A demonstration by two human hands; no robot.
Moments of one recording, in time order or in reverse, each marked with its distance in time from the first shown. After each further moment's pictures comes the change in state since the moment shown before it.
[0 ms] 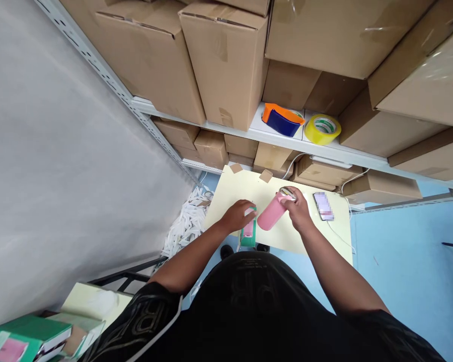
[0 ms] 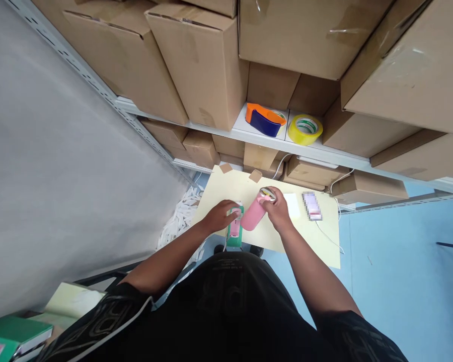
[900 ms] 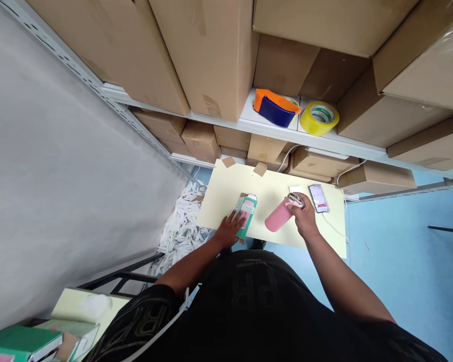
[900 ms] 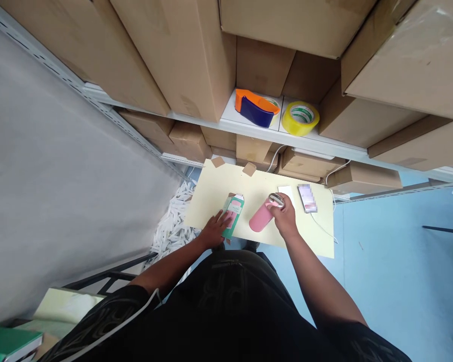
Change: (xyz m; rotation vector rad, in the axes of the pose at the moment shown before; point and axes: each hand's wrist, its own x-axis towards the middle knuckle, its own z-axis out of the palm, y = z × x) left_hand -0.062 -0.089 0.081 0.537 -0.323 -0.007; right_hand -0.021 0.037 -0.048 -0.126 0.171 0.081
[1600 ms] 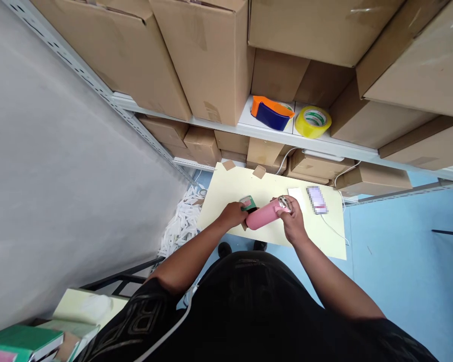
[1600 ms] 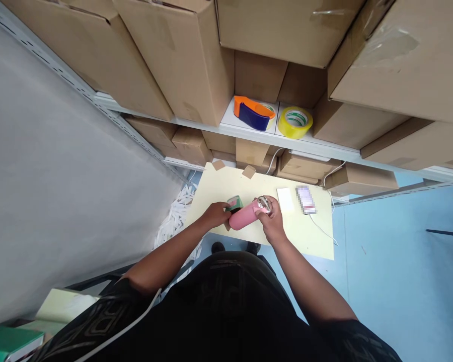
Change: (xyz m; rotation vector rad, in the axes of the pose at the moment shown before) left_hand 0.054 0.041 -0.121 -0.508 0.027 -0.512; right_hand -0.041 -0.030 0.036 0.273 -0.127 -0.035
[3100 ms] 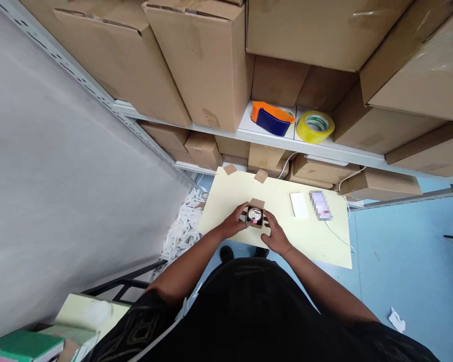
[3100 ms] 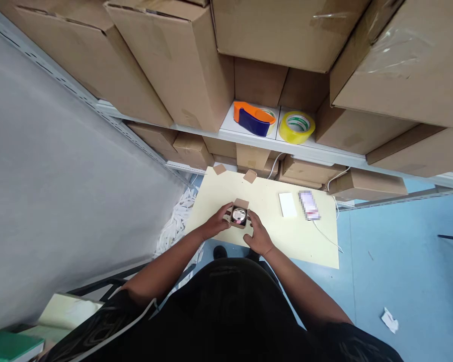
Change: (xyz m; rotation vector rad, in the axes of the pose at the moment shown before) left_hand 0.004 -0.037 0.020 -0.495 -0.117 0.363; right_hand -0.001 0.108 -0.018 -0.544 -0.402 -0.160
